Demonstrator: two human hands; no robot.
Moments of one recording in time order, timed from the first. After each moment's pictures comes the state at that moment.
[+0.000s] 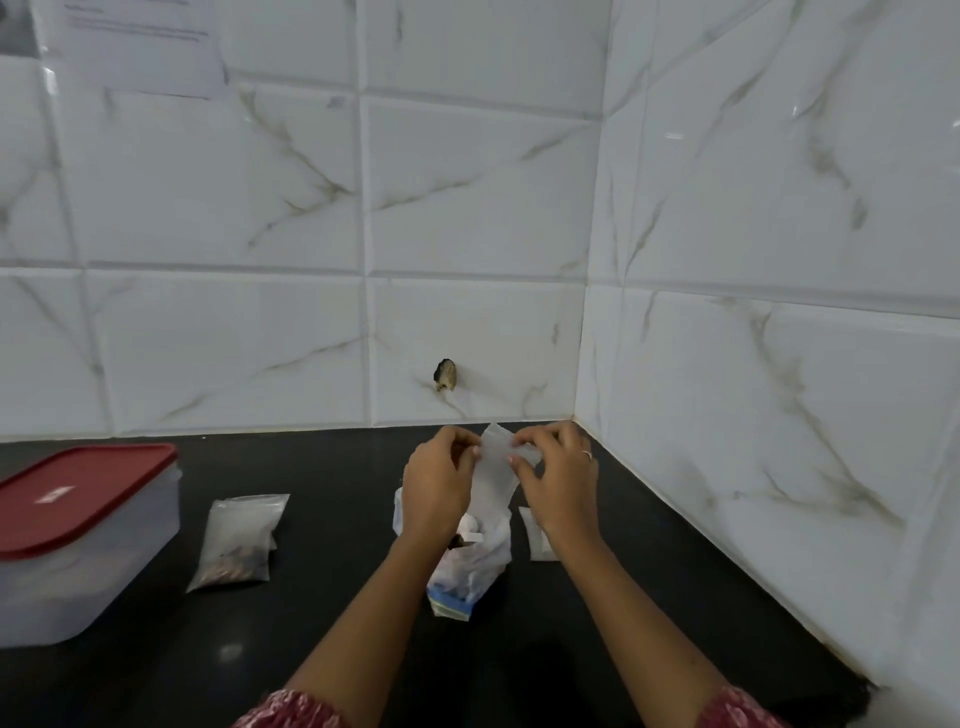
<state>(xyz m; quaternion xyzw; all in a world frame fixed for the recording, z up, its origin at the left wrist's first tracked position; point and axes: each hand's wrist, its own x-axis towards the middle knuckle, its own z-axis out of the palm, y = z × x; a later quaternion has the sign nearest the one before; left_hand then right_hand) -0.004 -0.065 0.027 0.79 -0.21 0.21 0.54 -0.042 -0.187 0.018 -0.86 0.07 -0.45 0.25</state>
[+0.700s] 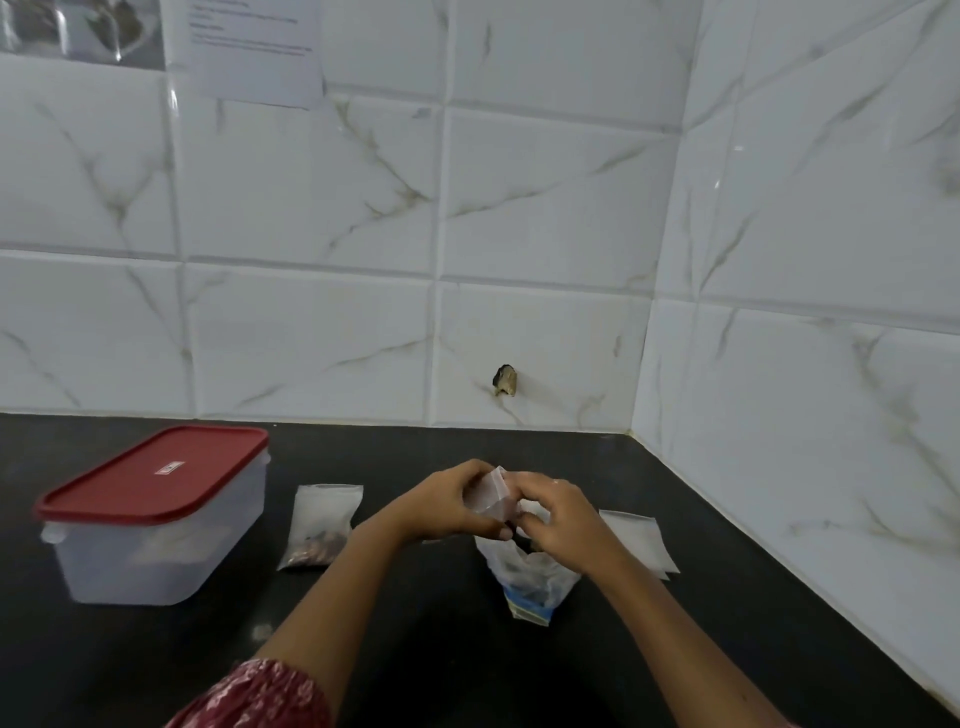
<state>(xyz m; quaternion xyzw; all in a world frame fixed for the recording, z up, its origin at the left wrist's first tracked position) 0.026 0.036 0.027 0.84 -0.36 -0.07 0.39 -0.037 -0.132 0.013 -0.92 -0.15 -0.20 0.30</state>
